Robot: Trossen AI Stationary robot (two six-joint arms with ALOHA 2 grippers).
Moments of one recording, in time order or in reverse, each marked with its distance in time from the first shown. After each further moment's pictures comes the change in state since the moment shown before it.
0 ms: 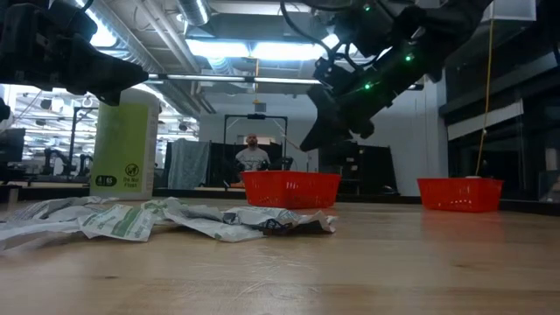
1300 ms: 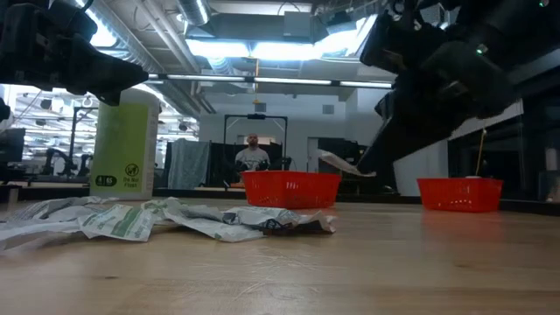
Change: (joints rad) left arm 0.000 0.000 0.000 0.000 0.000 0.000; right arm 0.433 0.005 -0.003 -0.243 -0.025 0.124
